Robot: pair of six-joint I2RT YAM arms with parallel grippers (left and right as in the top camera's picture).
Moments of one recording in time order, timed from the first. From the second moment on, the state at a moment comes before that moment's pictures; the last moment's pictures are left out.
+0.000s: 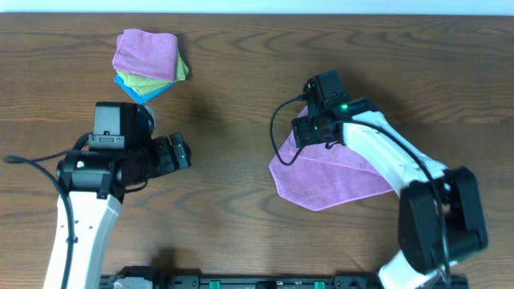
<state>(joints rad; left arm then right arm) -0.06 1.15 1.09 -1.07 0.22 -0.36 0.36 1.83 1.20 -0.64 -0.06 0.17</state>
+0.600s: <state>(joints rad) -0.06 1.15 1.10 -1.08 0.22 -0.36 0.42 1.90 1.20 -0.62 -0.07 0.20</state>
